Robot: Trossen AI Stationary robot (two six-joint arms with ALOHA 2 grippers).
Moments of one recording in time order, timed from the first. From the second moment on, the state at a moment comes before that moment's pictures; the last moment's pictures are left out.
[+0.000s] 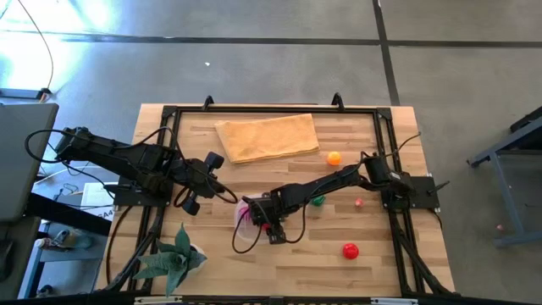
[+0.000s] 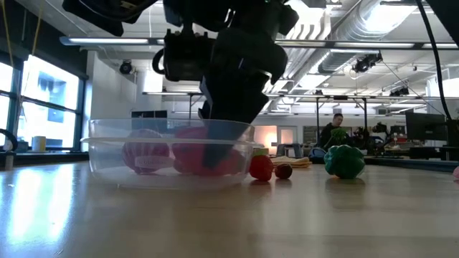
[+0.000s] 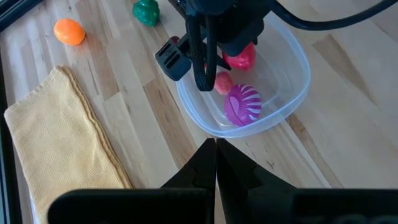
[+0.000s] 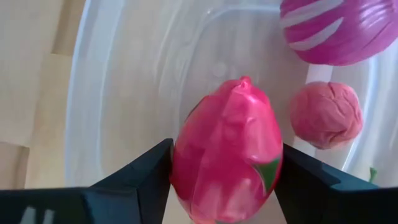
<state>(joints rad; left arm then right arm) -0.12 1.05 0.97 -0.81 -0.10 0.37 0.22 2.23 1.70 -0.68 -0.15 0.07</state>
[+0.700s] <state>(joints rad) -0.12 1.05 0.97 -0.81 -0.10 0.37 0.22 2.20 1.70 -0.69 -0.14 0.07</state>
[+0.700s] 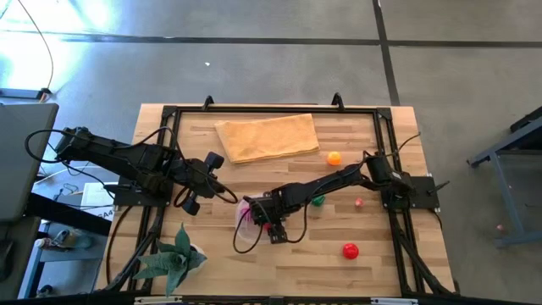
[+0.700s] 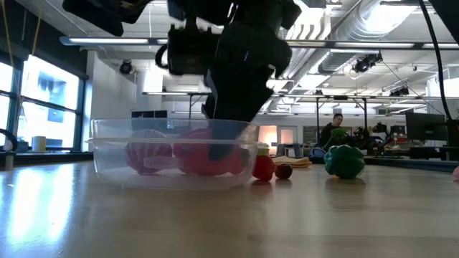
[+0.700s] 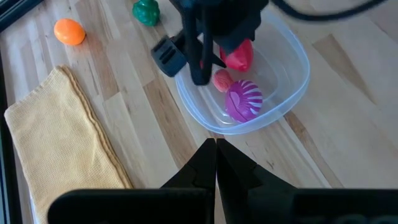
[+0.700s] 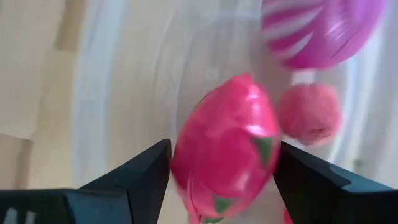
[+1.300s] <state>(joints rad) -0.12 1.05 0.97 -0.81 -0.10 0.37 0.21 1.97 1.79 -1.01 -0.01 0.05</state>
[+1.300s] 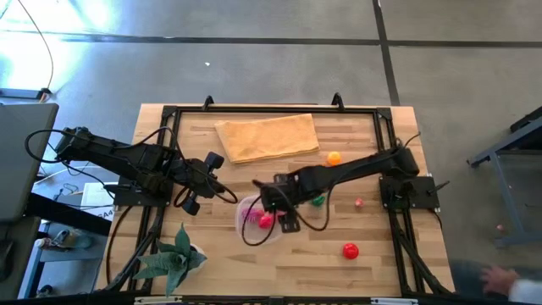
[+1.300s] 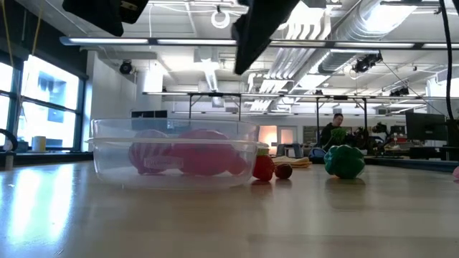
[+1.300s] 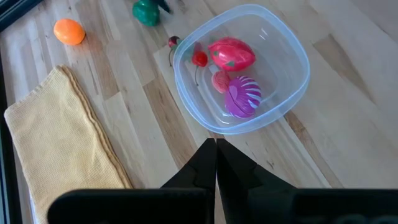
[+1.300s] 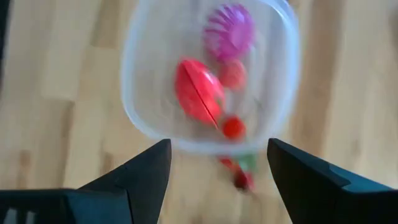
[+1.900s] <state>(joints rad) -0.12 1.05 0.97 -0.81 -0.10 0.37 0.15 1.69 1.31 -0.78 -0.08 0.18</state>
